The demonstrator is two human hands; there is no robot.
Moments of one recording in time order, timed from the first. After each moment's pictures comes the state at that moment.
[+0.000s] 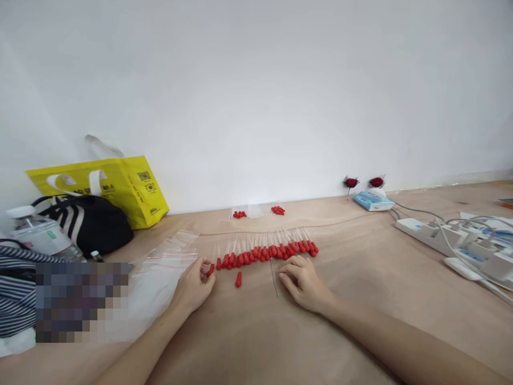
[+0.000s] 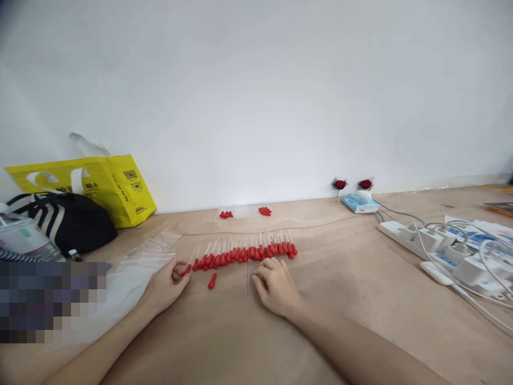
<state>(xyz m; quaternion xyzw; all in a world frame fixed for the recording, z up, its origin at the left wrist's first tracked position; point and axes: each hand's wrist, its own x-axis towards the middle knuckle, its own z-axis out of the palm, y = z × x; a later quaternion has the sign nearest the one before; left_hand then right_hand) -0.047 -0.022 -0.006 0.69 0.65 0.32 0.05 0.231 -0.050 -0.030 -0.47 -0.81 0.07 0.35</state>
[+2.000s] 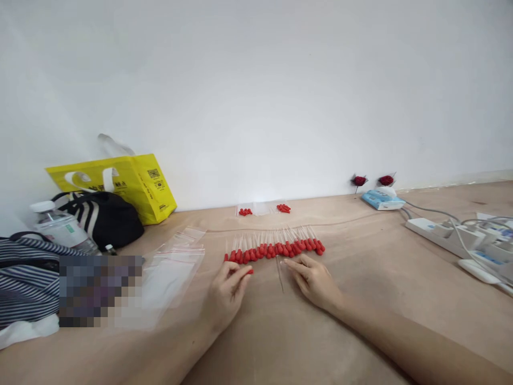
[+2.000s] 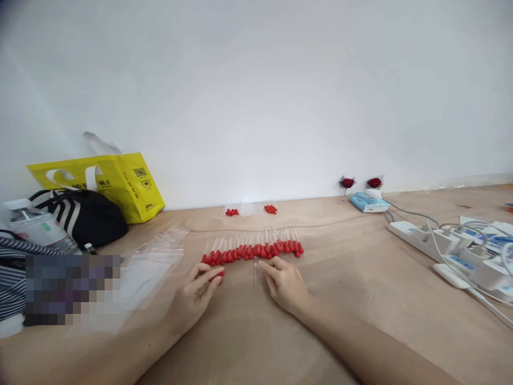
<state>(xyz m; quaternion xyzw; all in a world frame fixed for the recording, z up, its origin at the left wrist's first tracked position) 0.002 -0.062 -0.009 0.81 0.43 0.40 -0.03 0.240 -0.049 -0.039 -0.43 -0.82 -0.02 0.37</state>
